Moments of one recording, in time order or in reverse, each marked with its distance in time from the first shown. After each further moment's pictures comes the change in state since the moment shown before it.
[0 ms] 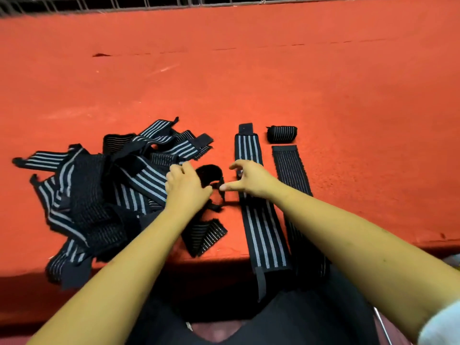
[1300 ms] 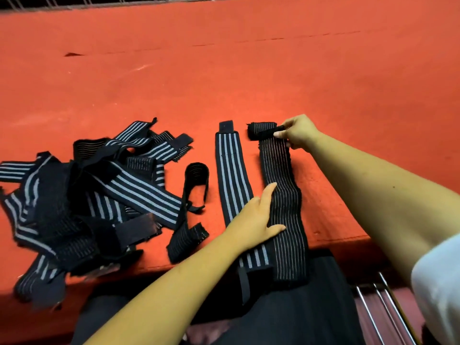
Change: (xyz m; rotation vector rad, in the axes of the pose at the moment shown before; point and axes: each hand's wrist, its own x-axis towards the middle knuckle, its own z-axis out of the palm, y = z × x) left_hand -0.066 0.103 0.091 -0.277 -0.439 0.631; right_hand 0.024 0.094 -0.144 0.232 0.318 0.397
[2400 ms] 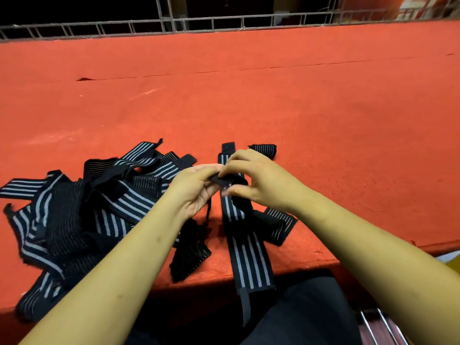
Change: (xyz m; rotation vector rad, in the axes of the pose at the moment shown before) left_hand -0.004 -0.007 -0.150 -1.293 0.375 -0.304; right_hand -0.150 -0.068 0.043 -0.316 -0.093 -1.019
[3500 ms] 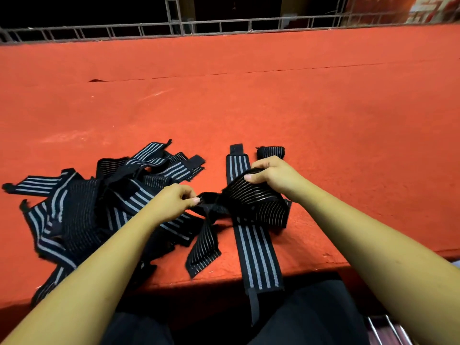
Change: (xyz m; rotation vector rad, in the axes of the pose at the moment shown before) left_hand 0.000 0.002 -0.098 1.381 -0.045 0.097; right_hand 0.013 0.034 0.011 0.635 -0.073 0.650
